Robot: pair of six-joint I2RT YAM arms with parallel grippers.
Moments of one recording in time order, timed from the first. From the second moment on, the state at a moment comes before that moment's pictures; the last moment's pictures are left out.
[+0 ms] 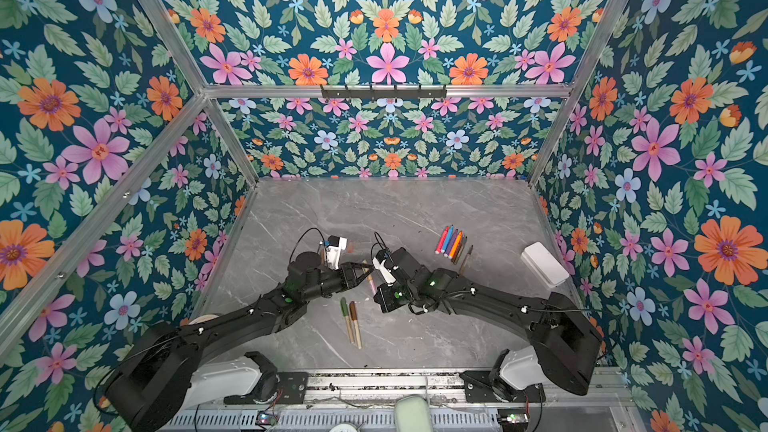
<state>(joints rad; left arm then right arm) -0.65 1.21 0.44 0.44 0.40 -0.95 0.93 1.41 0.90 -0.34 -0.24 0.52</state>
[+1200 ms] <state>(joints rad) -0.65 1.14 0.43 0.46 0.38 -0.96 0.95 1.43 0.93 -0.41 -0.18 0.50</state>
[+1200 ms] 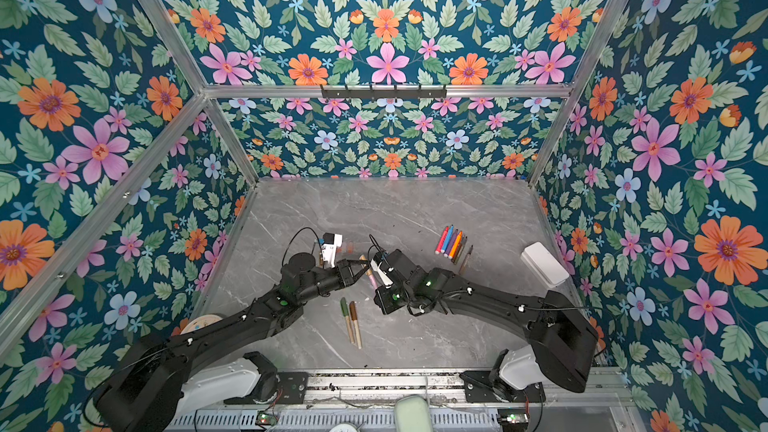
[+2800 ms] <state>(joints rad) -0.65 1.11 0.43 0.43 0.39 -0.95 0.94 1.43 0.95 -0.35 -0.21 0.44</state>
